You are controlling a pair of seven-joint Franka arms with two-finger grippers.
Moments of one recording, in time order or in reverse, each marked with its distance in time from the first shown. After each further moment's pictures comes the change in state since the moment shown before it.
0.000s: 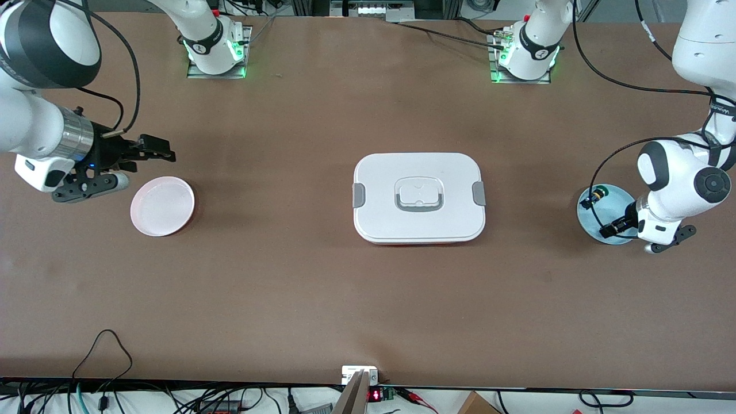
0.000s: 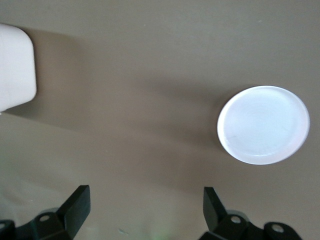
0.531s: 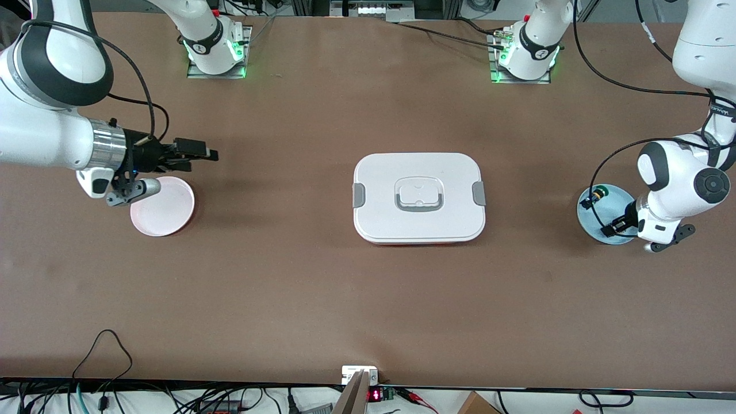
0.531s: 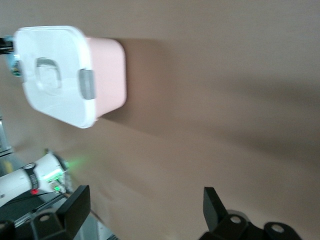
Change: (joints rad) left arm 0.010 0.012 0.000 0.000 0.000 0.004 0.003; right arm 0.014 0.008 0.003 -0.125 0.401 0.057 -0.067
